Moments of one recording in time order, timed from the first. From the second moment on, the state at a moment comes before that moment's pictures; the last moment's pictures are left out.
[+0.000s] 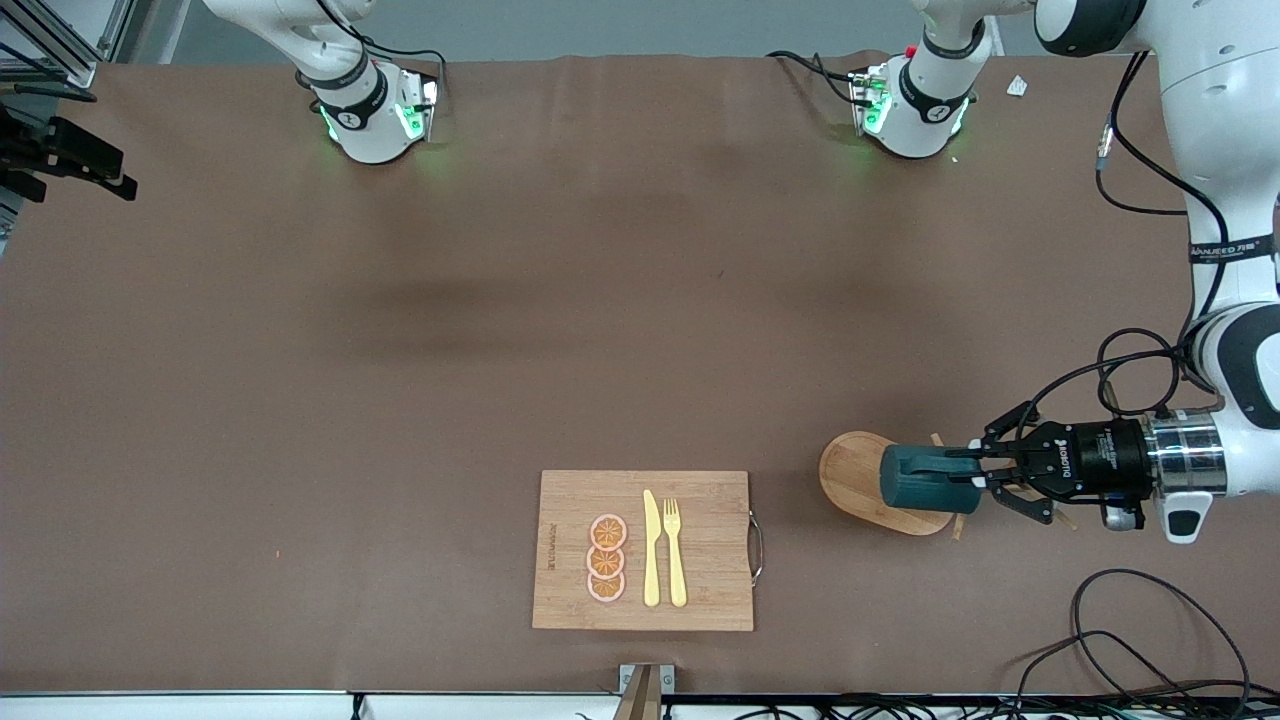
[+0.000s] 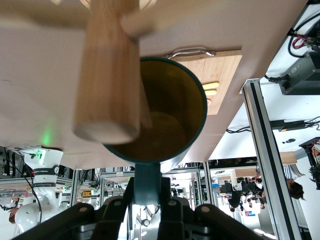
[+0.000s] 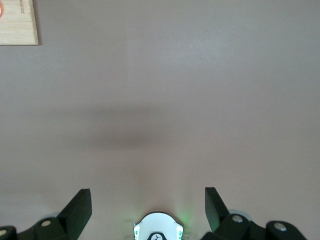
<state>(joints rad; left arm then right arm) 0.05 0.69 0.07 -1.22 -1.06 1.60 -1.12 0.00 -0.09 -0.05 -1.53 0.02 1.34 -0.05</state>
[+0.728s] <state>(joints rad) 0.11 0.72 0.07 -1.22 -1.06 1.59 -1.10 -0.01 -0.09 -0.06 -1.53 0.02 1.34 -0.05</state>
